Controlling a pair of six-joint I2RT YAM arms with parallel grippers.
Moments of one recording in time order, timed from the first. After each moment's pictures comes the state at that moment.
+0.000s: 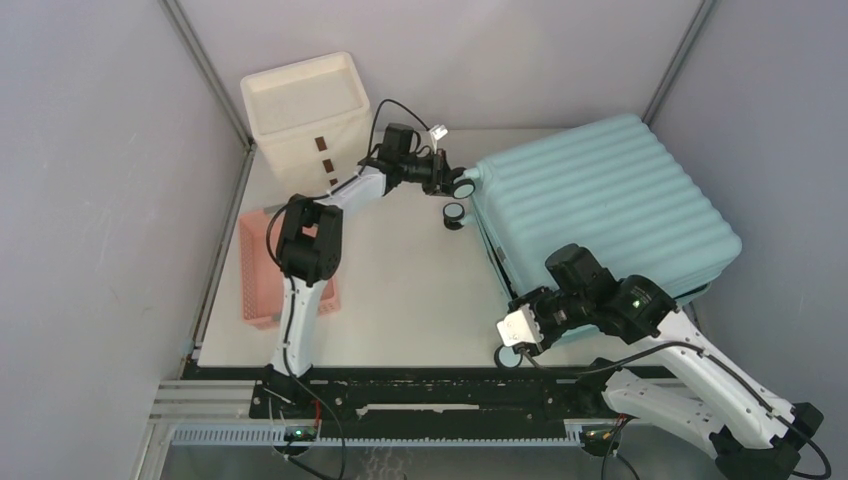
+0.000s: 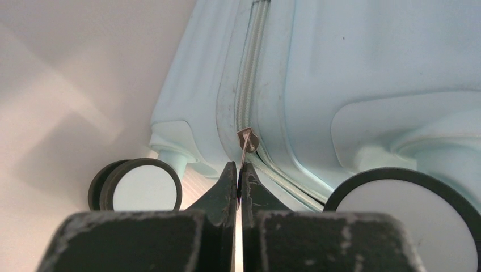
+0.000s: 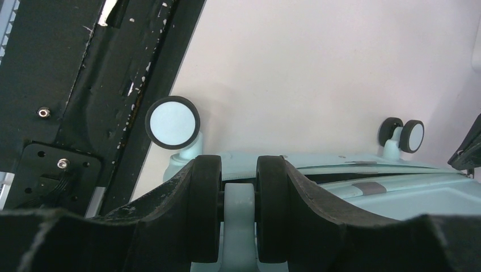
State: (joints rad) left arm -0.40 2.31 1.85 -0.14 0.93 -0.48; right arm 0.75 0.80 0.92 -1.15 -0.51 -1.22
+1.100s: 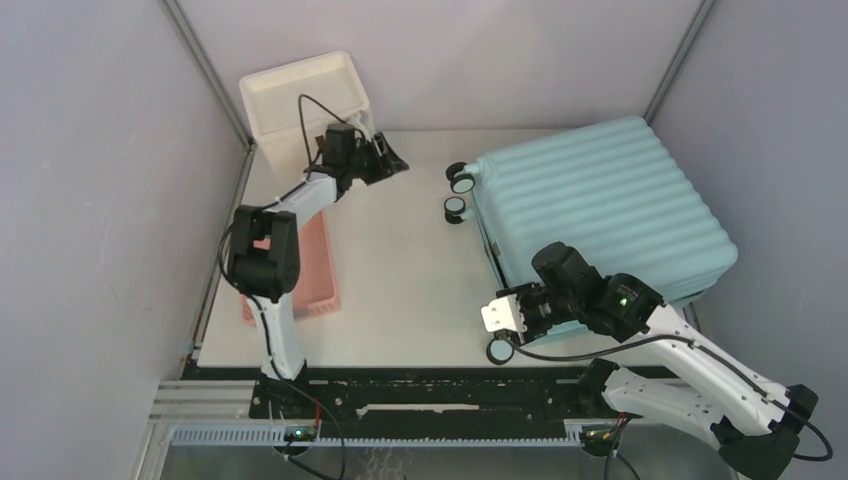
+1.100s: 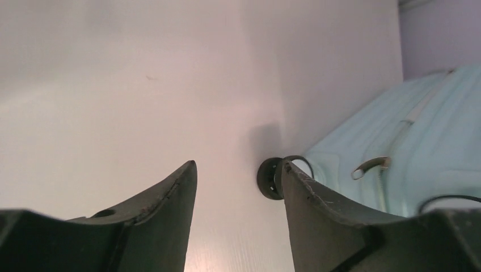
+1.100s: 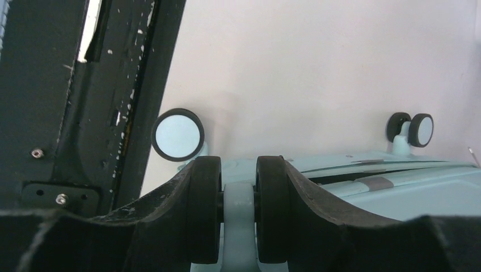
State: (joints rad) left arm -0.25 2.09 1.56 -0.05 0.40 -0.57; right arm 0.84 0.84 0.92 -1.00 -0.42 -1.02
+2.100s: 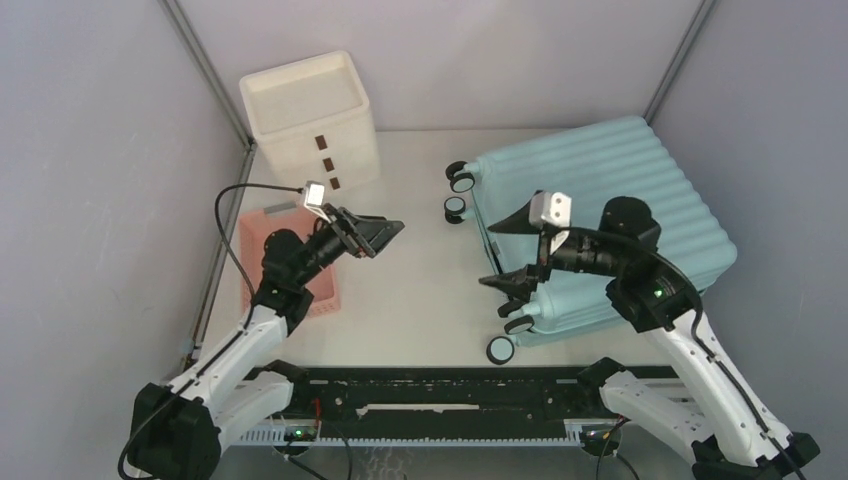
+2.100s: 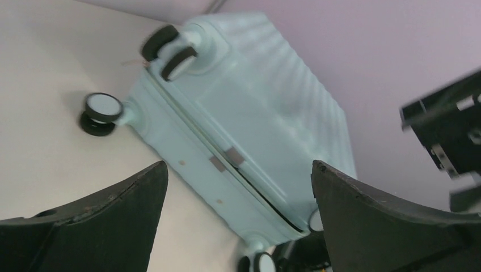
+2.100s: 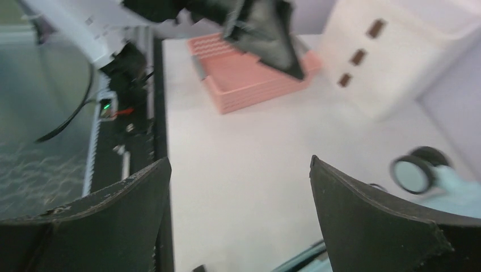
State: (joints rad) left arm -0.34 0.93 0.51 0.53 0.48 -0.79; right arm 0.54 0.81 1.04 -0.43 -0.86 -0.25
